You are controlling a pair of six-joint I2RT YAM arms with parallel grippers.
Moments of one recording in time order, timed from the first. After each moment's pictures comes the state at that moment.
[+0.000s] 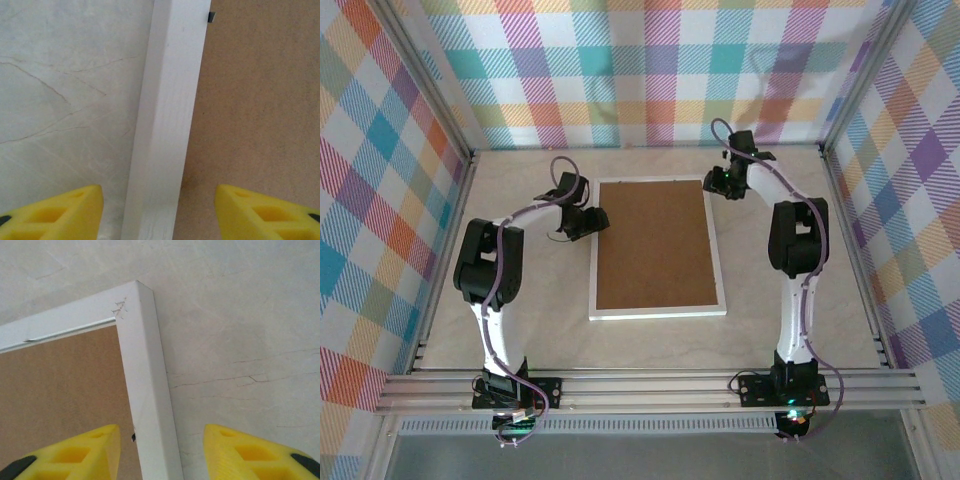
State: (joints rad) left arm -0.28 1.97 1.32 -0.43 0.16 -0.56; right arm 0.16 2.28 1.91 -0.70 -0.21 0.38
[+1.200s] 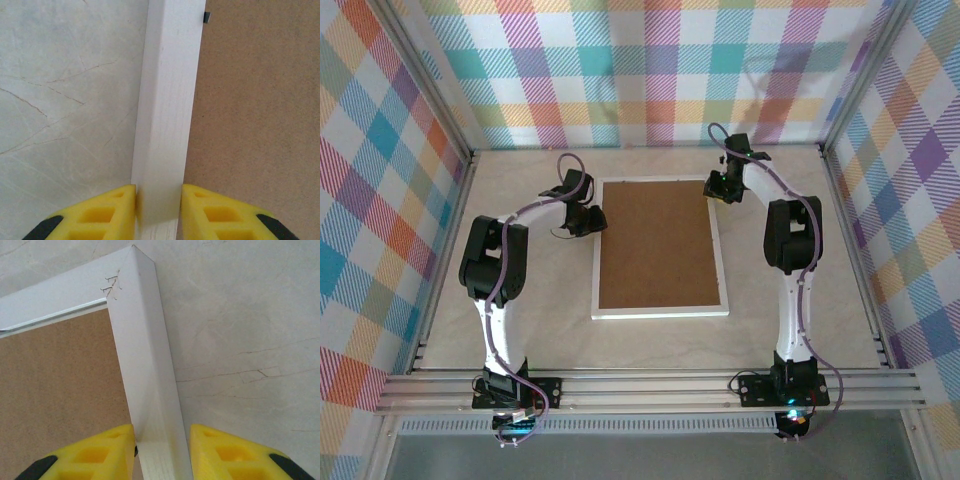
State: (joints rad) left arm -0.29 2.00 1.38 -0.48 0.15 -0.52; right arm 0.16 2.34 1.97 -0.77 -0.21 0.38
